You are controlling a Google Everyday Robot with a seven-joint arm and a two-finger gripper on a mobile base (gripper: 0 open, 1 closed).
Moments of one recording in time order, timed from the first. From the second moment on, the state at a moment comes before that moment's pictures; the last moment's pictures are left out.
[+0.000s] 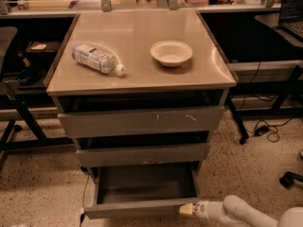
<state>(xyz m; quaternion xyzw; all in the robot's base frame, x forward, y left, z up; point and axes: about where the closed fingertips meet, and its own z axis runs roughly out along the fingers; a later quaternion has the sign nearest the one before) 0.460 -0.162 0.163 0.06 0.89 0.44 0.10</state>
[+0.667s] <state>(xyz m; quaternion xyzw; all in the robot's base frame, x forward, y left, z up) 0.510 -0.167 0.170 0.10 0.88 0.44 0.16</state>
